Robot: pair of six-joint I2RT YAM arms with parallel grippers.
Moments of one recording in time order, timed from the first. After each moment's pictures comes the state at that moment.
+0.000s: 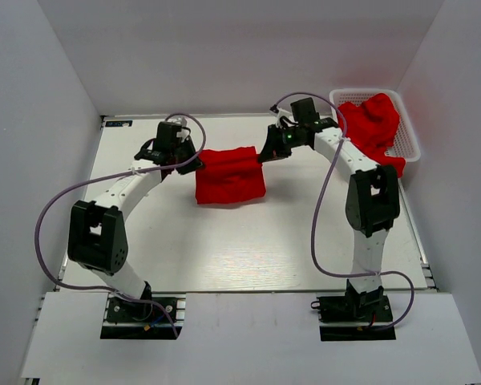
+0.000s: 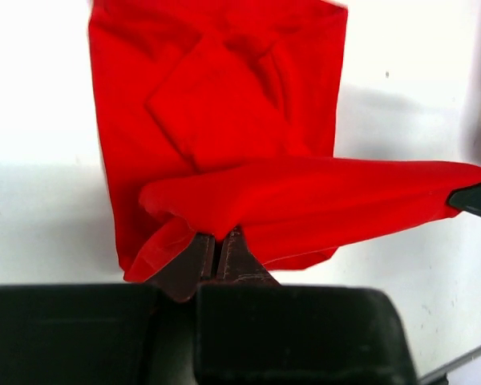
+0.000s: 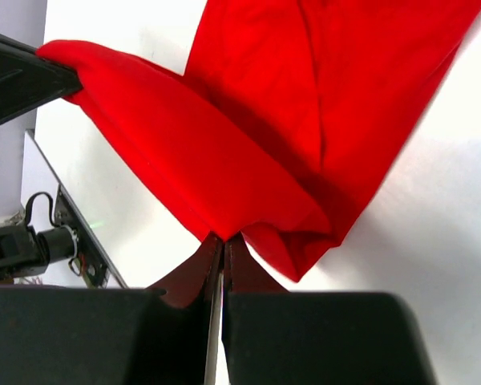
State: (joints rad) left arm -0.28 1.62 1.24 -0.36 0.14 -0.55; right arm 0.36 2.02 1.74 -0.61 -0.71 0.22
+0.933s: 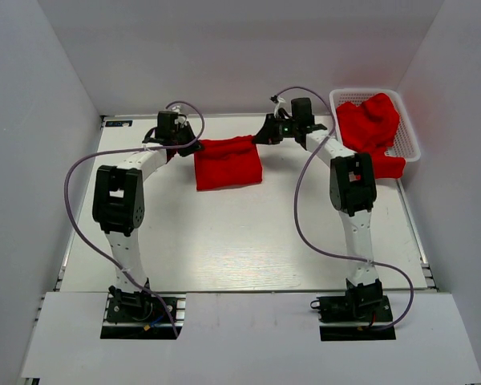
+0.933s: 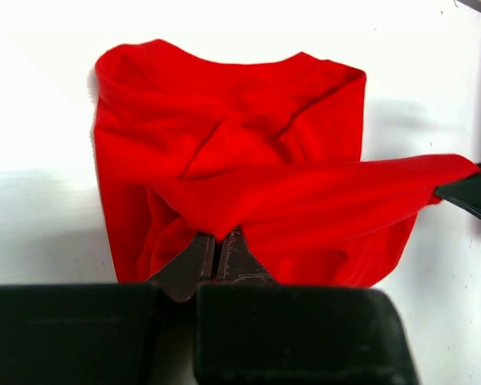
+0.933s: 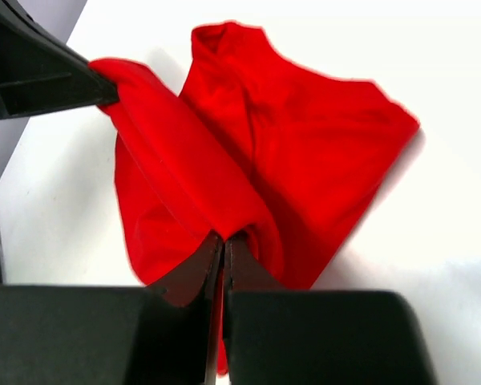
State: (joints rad) left arm -0.17 2.02 1.49 -0.12 0.25 -0.51; right arm 0.29 2.37 1.94 -0.13 -0.84 0.24
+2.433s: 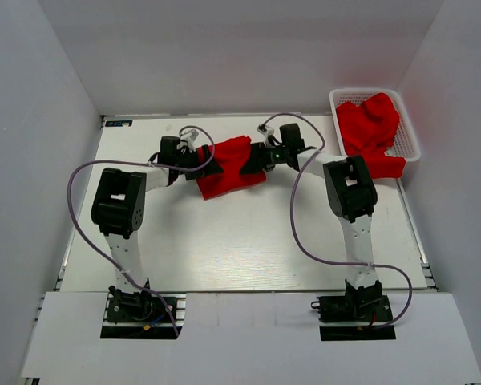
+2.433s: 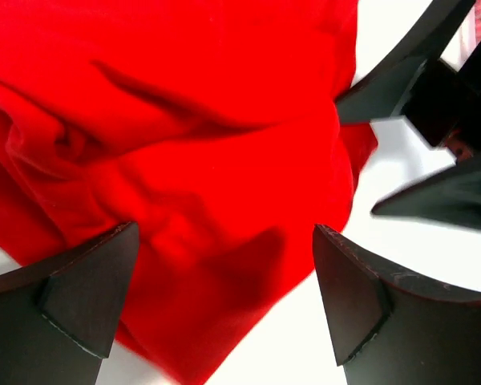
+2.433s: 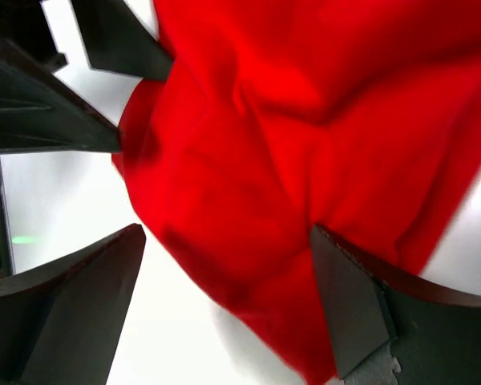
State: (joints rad) left arm -0.19 2.04 1.22 0.16 0.57 -0.40; right arm 0.39 2.32 1.65 -0.03 -0.84 0.20
